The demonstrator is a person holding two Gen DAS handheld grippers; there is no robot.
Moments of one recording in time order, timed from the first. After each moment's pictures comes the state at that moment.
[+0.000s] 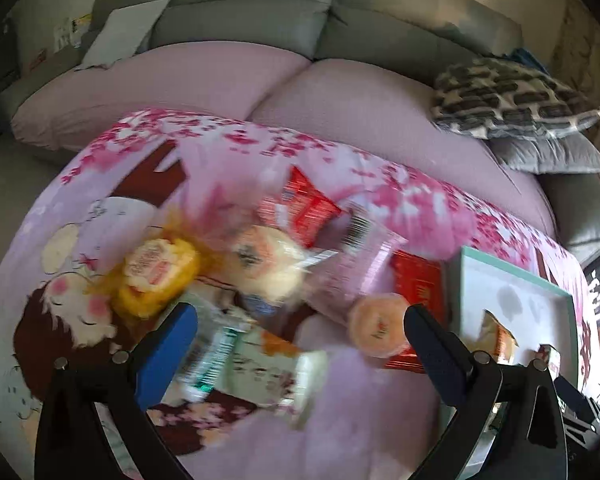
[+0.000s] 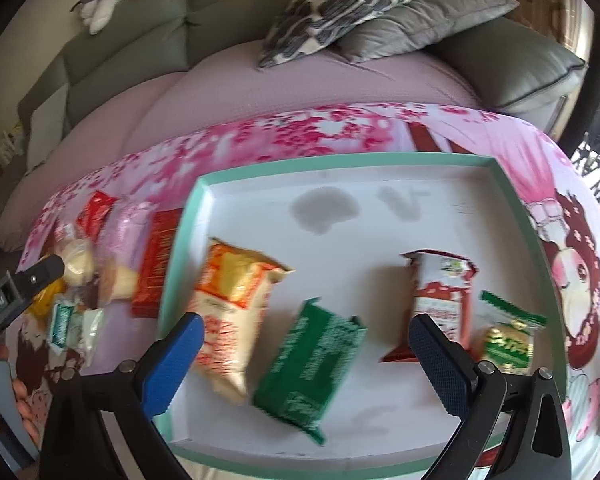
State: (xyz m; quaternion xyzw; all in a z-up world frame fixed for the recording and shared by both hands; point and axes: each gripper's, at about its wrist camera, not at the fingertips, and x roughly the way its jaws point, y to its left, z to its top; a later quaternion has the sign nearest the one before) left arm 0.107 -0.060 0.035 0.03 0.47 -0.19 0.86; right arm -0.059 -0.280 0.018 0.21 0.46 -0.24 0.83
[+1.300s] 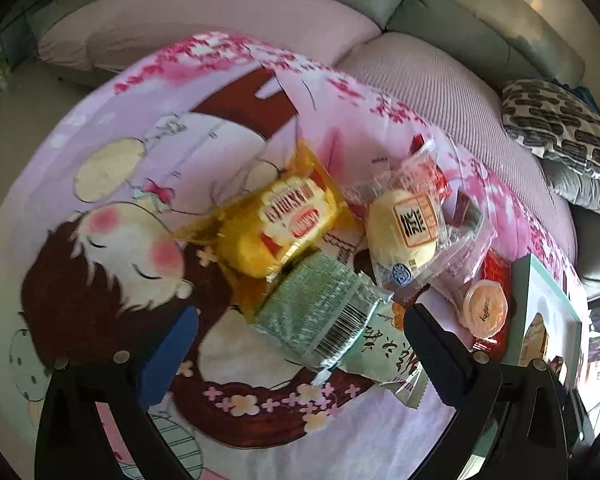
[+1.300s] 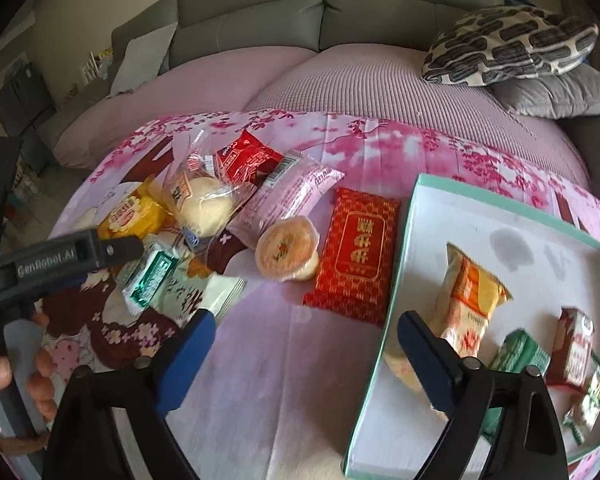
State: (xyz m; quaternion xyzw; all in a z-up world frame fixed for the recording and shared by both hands) left arm 0.139 0.013 -0.009 -0.03 0.56 -0.14 0.81; right arm 0.018 -0.162 0.014 0.11 0.47 -0.11 0.87
